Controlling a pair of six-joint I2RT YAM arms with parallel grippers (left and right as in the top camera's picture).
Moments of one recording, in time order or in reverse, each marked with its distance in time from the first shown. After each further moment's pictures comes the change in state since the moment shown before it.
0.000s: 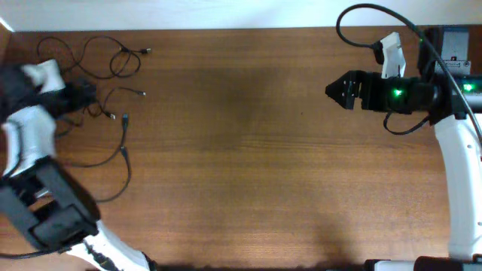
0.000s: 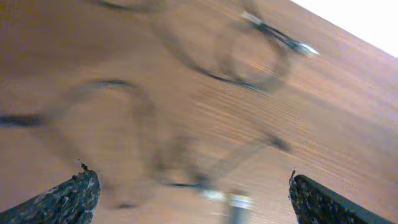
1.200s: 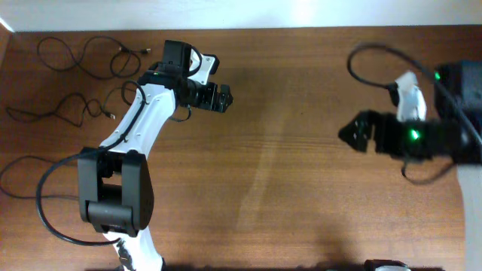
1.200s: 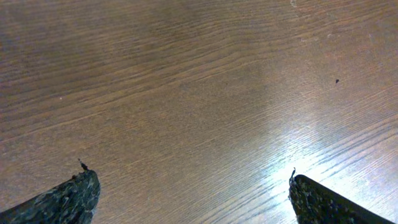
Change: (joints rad) left arm -0.706 0.000 0.000 -0.153 -0.013 -0.014; right arm 0.000 -0.237 0.000 -0.387 0.137 0.064
